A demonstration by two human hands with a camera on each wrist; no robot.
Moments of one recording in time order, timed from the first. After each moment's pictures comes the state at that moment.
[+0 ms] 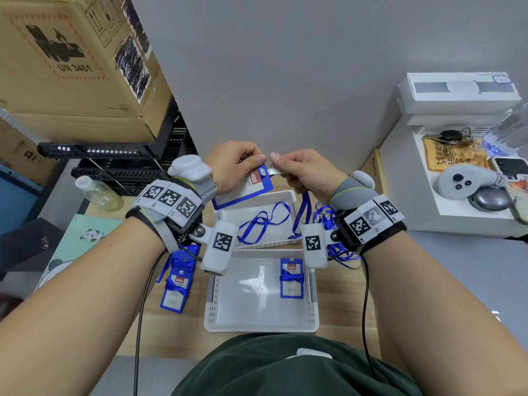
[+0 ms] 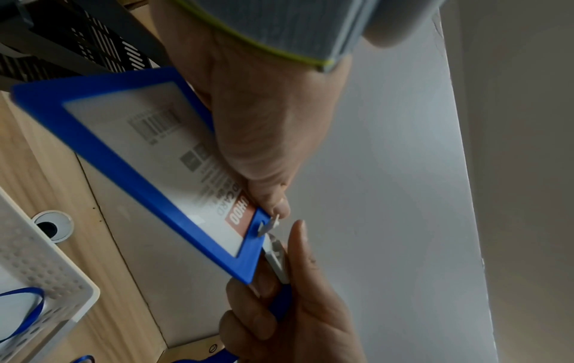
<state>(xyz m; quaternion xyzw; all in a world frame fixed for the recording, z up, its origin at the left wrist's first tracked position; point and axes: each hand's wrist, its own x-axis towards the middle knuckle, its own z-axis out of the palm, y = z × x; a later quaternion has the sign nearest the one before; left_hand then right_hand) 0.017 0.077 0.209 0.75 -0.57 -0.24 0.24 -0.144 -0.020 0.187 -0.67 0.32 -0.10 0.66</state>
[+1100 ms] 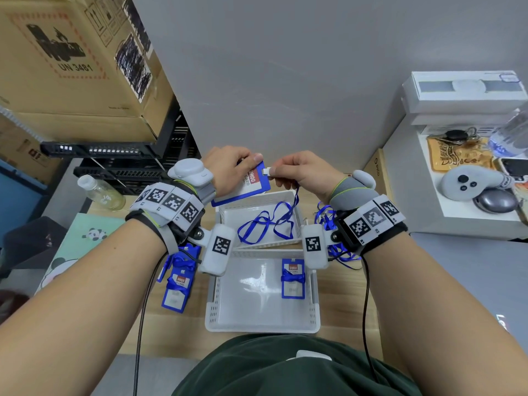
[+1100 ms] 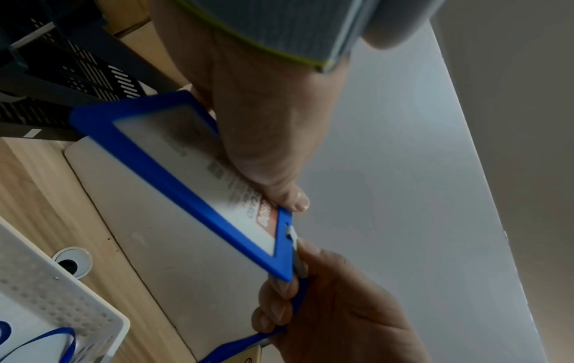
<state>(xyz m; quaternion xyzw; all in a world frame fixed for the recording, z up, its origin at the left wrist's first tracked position) 0.026 0.077 0.201 0.79 -0.57 -0.19 0.15 -0.140 -0.025 0.184 -0.72 0.32 -0.06 0.61</state>
